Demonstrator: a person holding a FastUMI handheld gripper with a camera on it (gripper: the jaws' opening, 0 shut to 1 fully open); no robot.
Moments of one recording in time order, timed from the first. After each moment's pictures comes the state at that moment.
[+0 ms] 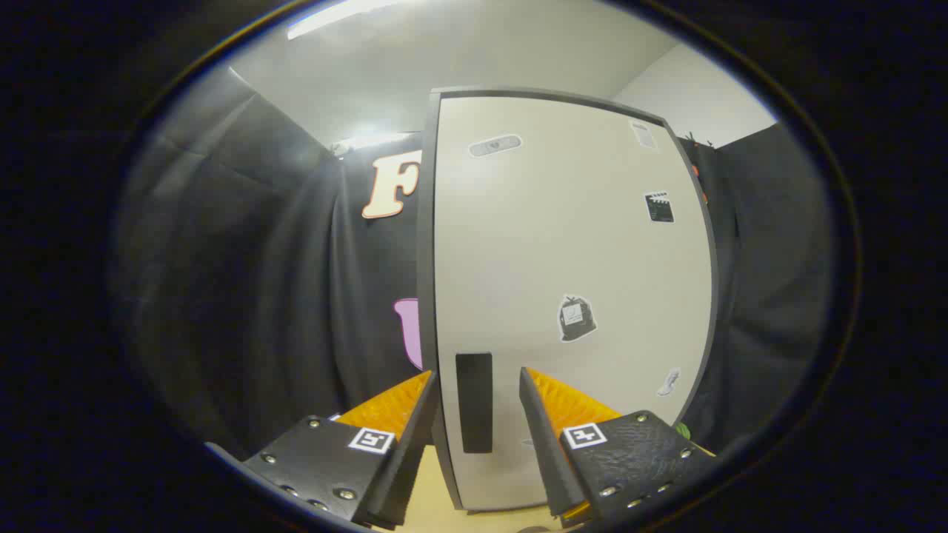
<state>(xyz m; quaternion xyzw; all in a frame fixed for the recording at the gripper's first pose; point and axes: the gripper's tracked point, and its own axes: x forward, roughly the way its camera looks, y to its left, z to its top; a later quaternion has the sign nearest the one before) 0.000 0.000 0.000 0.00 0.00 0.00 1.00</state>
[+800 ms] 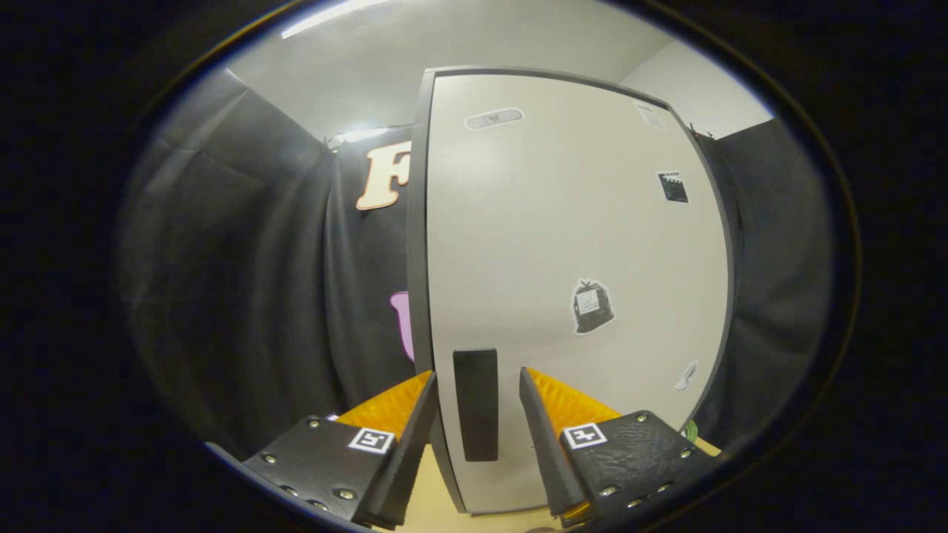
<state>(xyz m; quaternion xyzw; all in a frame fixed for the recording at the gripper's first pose) 0.017 -0.001 -0.013 0.01 0.03 0.00 1.00</state>
